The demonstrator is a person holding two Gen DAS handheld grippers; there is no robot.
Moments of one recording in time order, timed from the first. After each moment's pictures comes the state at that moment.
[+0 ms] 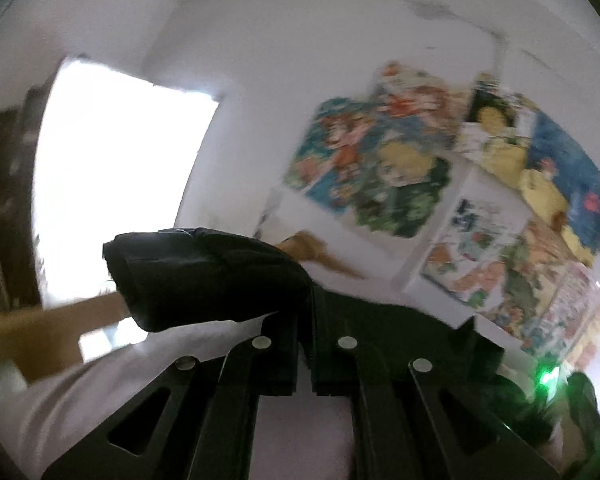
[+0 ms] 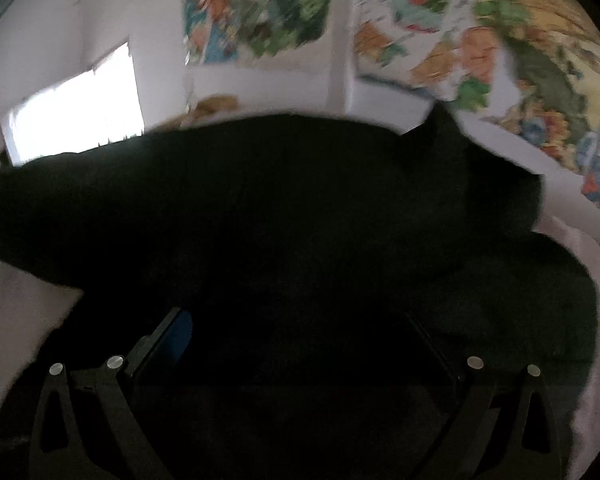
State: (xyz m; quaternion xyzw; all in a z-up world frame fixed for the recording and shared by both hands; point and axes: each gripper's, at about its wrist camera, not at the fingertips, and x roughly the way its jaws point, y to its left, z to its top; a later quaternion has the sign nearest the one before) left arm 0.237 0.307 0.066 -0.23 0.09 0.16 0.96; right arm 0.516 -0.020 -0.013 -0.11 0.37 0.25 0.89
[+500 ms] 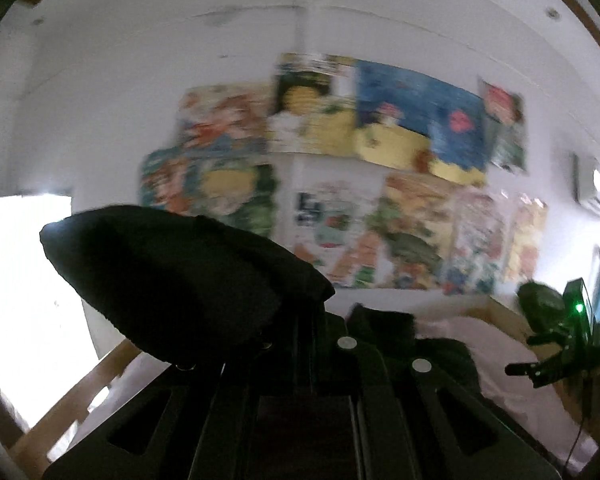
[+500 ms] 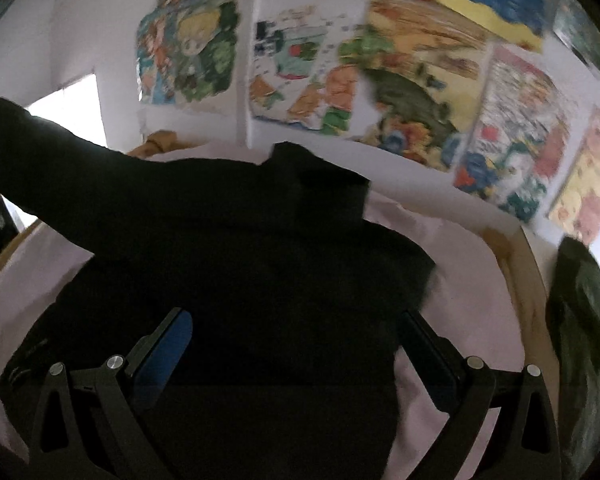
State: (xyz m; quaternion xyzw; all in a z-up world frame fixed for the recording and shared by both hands) left arm 0.312 0.114 0.177 -0.02 0.08 -0.02 1.00; right arm 0.445 -0.206 0.096 -0.10 0.35 0.19 0.91
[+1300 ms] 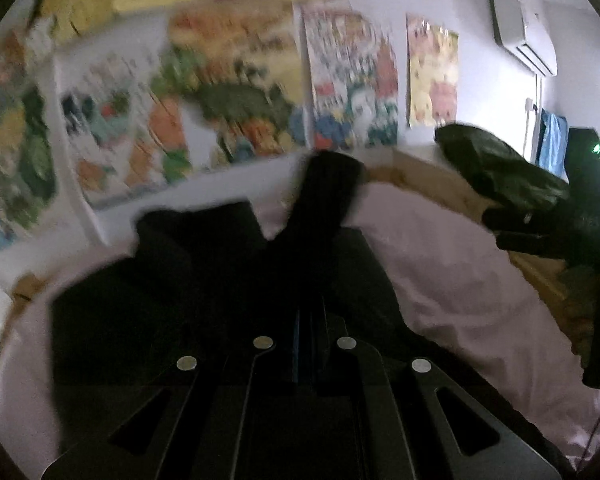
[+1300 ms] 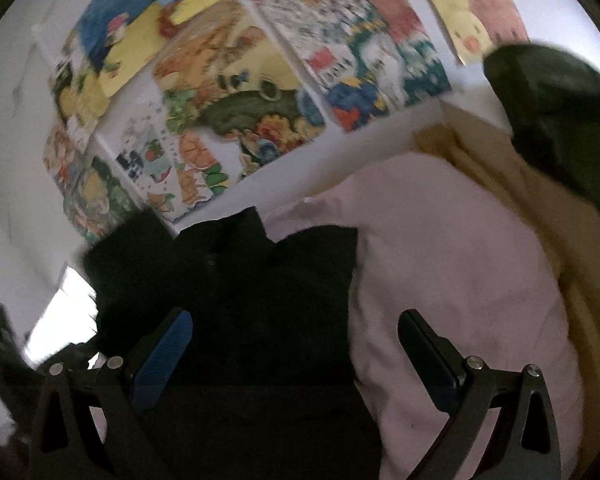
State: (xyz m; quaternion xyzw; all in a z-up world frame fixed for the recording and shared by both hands) left arm 0.533 -0.143 0.018 0.10 0.29 -0.19 0.93; right arm 0.521 -0.408 0.030 0.25 0.34 0.15 0.89
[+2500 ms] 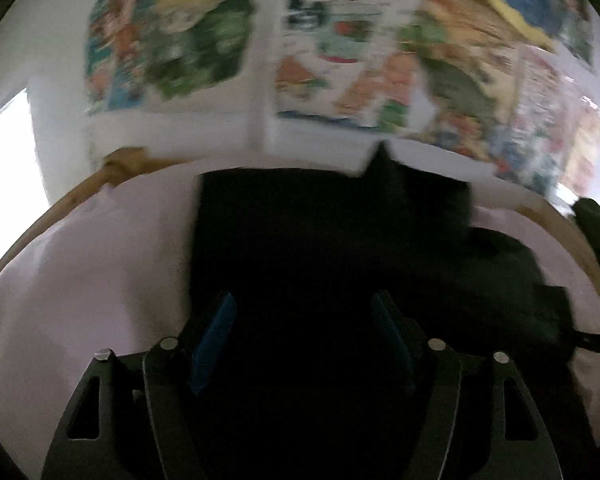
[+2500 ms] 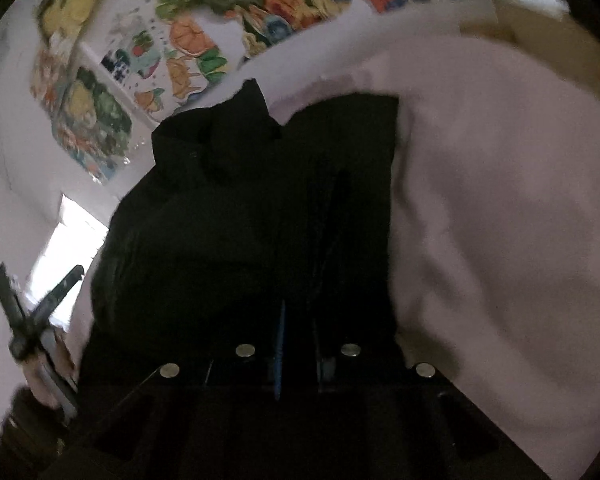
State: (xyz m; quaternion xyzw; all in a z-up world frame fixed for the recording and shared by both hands) left arm 0.543 0.105 -0.013 -0.07 0.31 0.02 0.95; right arm 0.552 -0.349 -0.059 0.16 0.45 0.20 0.86
